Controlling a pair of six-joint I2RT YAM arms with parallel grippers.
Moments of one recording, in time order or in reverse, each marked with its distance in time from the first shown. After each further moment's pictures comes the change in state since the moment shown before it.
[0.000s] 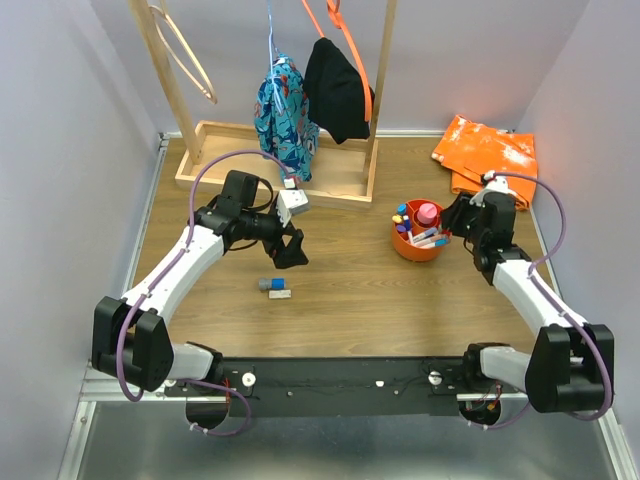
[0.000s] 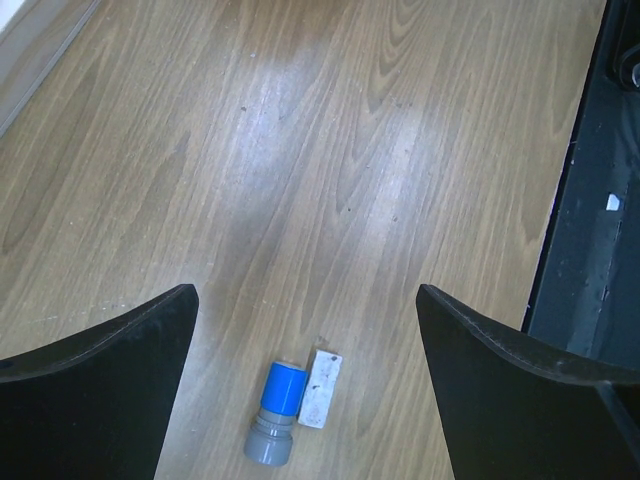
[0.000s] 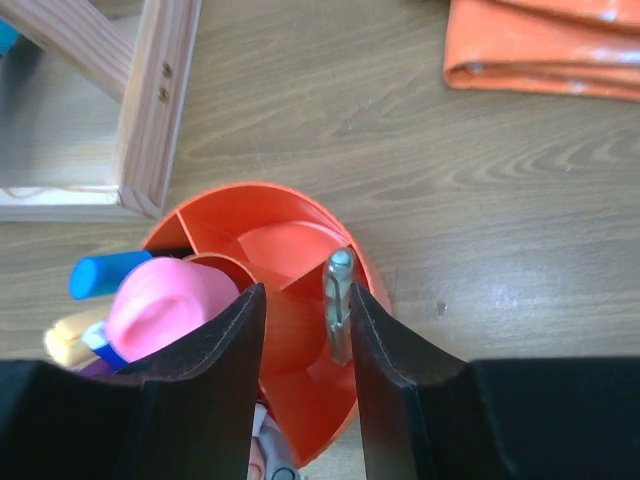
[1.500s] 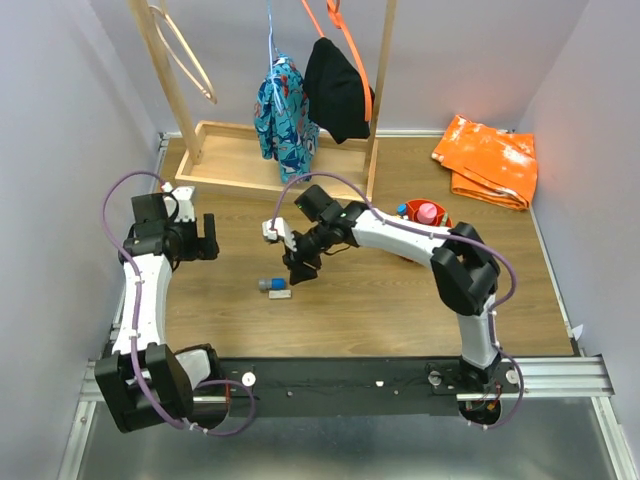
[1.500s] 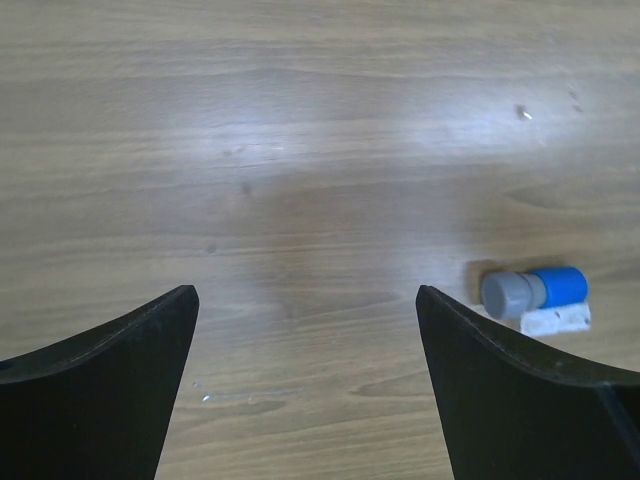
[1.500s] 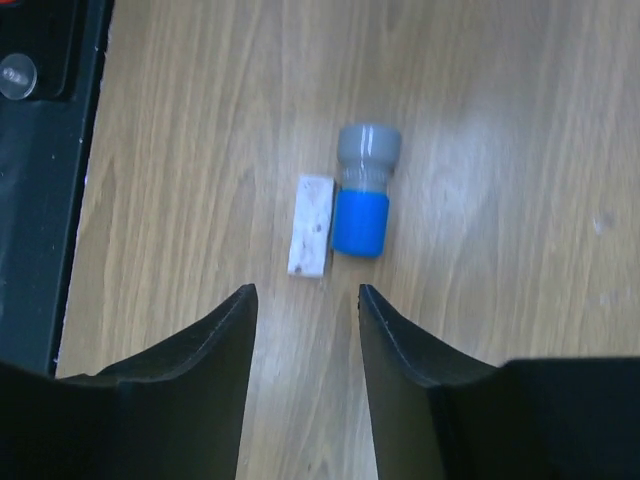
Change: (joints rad) left arm 0.578 -0.214 -0.163 -0.087 -0.502 -0.323; right arm 0.842 0.817 0.906 -0.638 -0.655 -0.877
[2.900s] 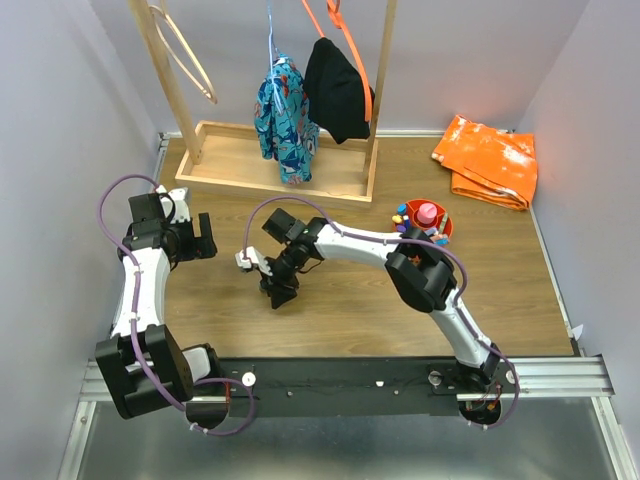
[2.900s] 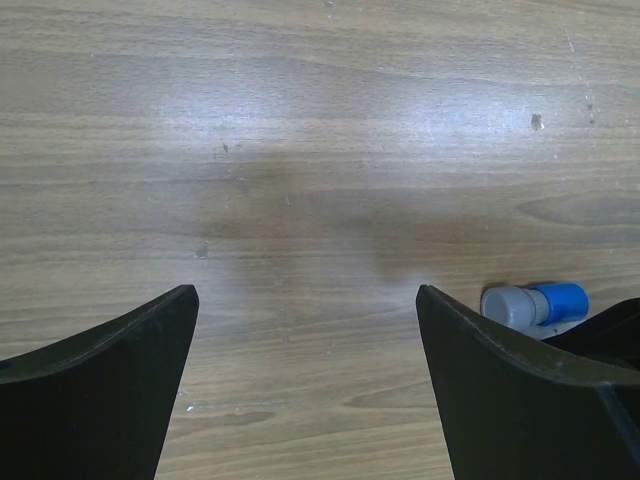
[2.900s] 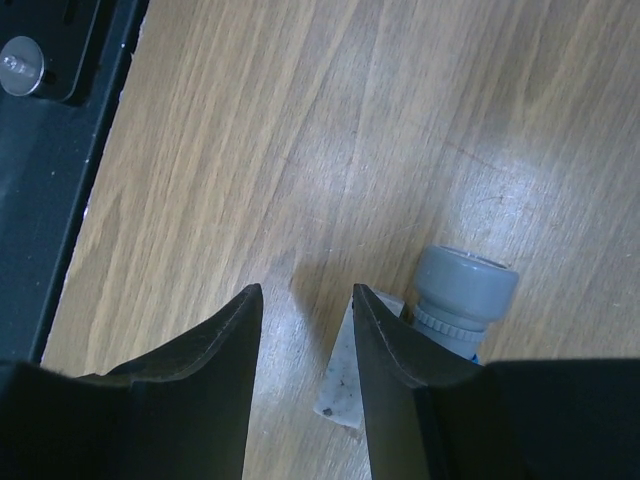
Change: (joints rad) left arm 0.065 0.066 -0.013 0.039 0.005 -0.056; right arm 0.128 0.293 0.241 -0.100 -0.067 -0.100
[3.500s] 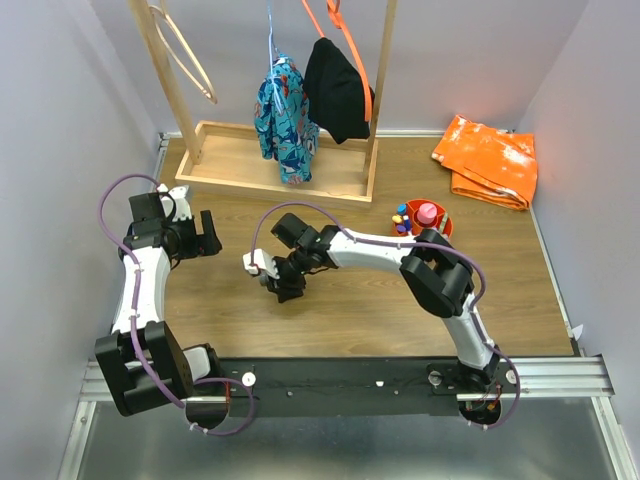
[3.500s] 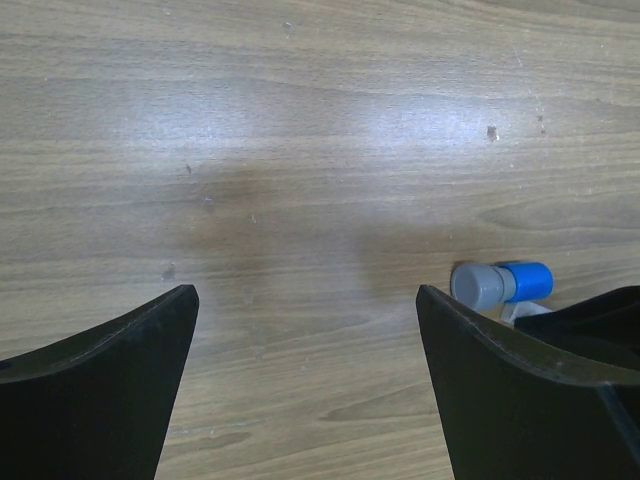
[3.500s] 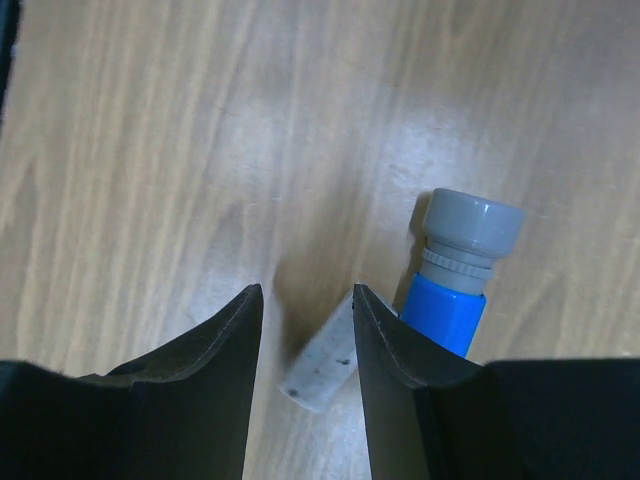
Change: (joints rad) left arm 0.000 0.017 -0.004 0.036 0.079 -0.023; right arm 0.006 -0.138 -0.211 0.188 0.168 0.014
